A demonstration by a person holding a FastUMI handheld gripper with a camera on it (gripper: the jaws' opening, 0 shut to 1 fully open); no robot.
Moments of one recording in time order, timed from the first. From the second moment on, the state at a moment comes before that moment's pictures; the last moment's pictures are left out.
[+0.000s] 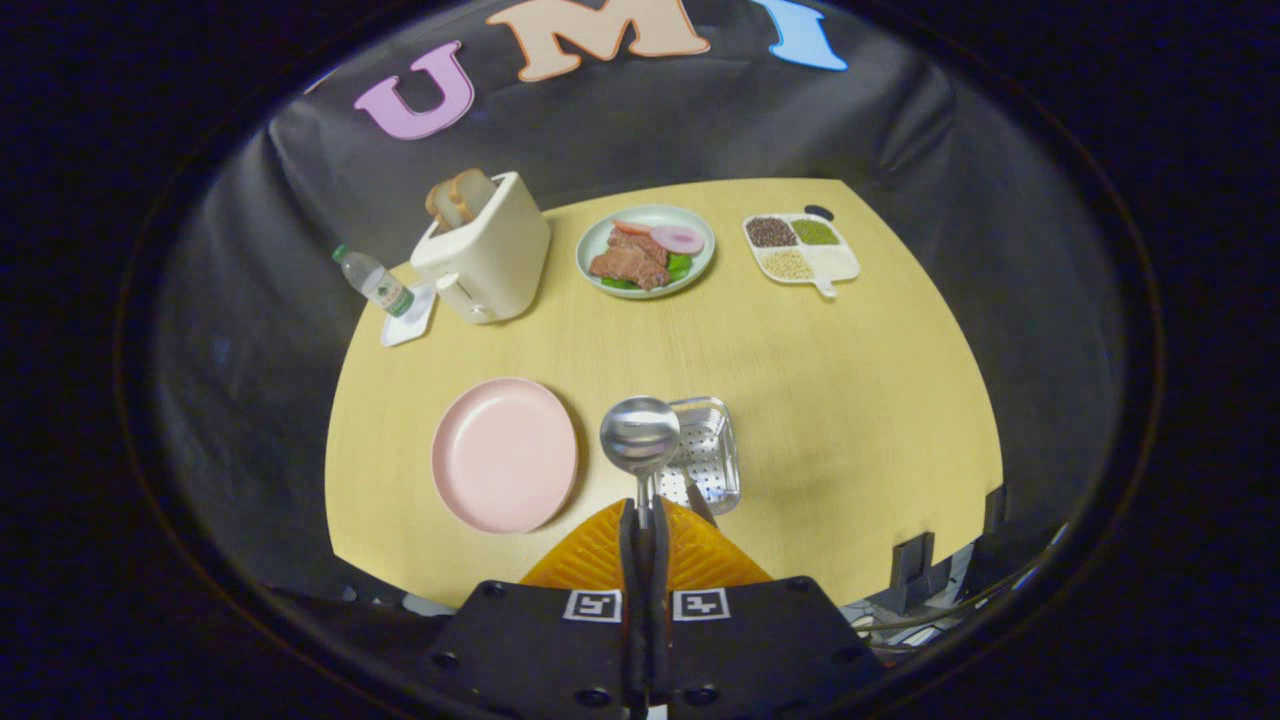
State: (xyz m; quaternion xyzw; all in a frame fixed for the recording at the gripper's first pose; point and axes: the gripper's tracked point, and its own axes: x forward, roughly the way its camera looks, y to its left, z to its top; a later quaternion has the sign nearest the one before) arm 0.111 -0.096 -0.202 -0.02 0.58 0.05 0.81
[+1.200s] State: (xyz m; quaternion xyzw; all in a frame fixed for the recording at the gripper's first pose) arm 0.144 -0.107 -0.262 -0.07 0.67 0.07 0.74
